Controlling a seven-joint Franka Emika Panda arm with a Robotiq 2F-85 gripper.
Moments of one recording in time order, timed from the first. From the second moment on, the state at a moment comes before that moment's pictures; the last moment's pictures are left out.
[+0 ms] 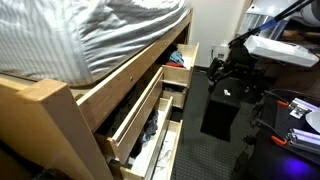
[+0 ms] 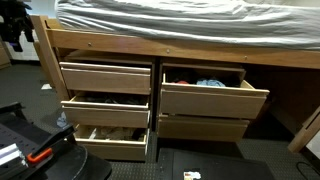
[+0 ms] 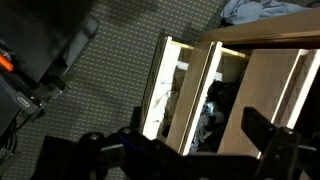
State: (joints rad) arm 0.26 -0.22 0.37 -2.79 0.53 2.76 1.04
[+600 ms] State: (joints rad) arm 0.36 0.25 0.49 -2.48 1.12 3.22 0.87
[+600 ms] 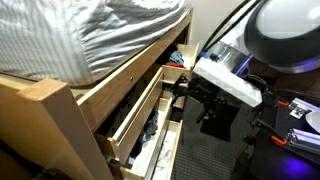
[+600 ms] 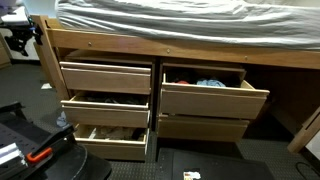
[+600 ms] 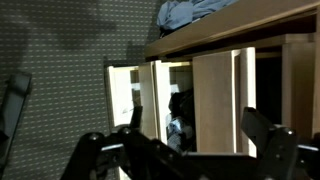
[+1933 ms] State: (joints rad) arm 0.35 0.59 0.29 -2.35 0.83 3.26 0.60
